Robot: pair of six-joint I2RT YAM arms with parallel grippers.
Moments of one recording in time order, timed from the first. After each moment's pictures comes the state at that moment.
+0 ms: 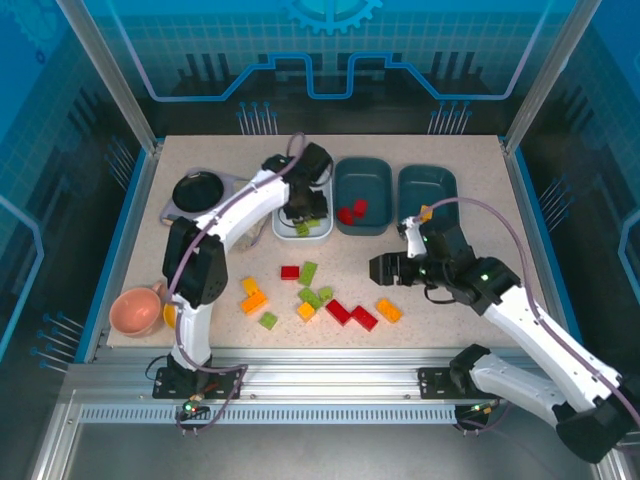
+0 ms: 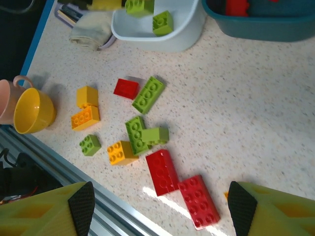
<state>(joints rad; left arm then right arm) -0.50 2.03 1.85 -1.07 0.01 -0.74 0.58 0.94 0.89 -0.73 -0.24 0.49</state>
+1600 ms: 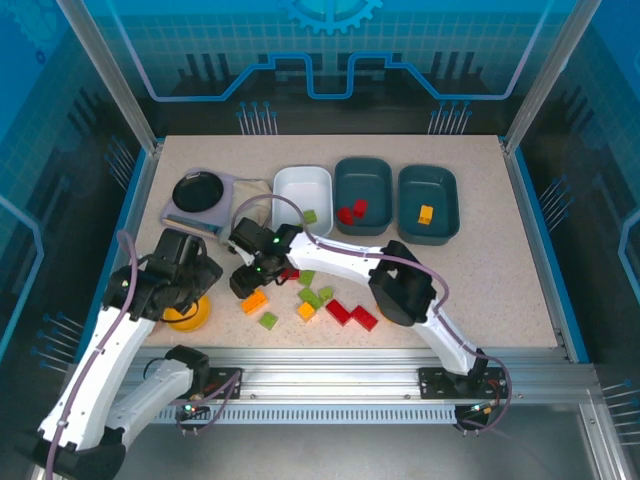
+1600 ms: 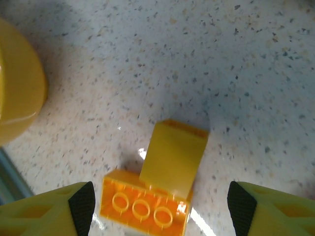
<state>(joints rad) -0.27 0.78 0.99 -1.31 -0.15 -1.14 1.06 2.31 1.98 -0.79 -0.16 0.36</state>
